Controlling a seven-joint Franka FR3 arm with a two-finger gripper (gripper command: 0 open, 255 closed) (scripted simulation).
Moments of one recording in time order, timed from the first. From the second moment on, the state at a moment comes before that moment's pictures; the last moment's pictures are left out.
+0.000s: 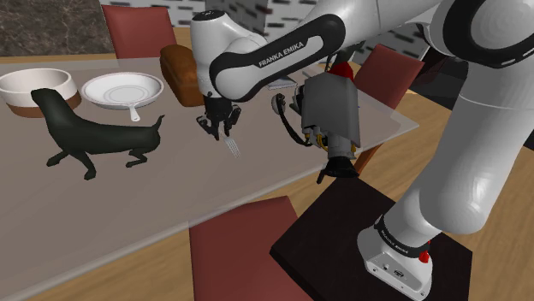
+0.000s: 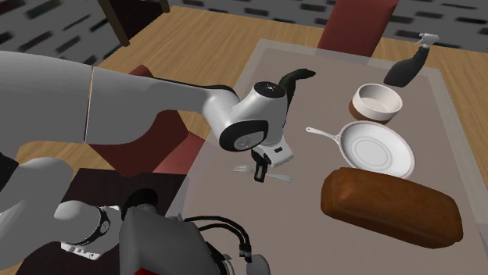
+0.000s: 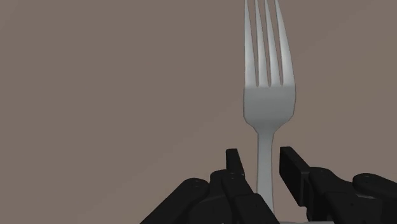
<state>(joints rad) 0.04 0.27 0.35 -1.93 -0.27 2.14 0.72</state>
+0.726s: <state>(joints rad) 0.03 0.25 0.35 -1.91 -0.26 2.10 0.71</state>
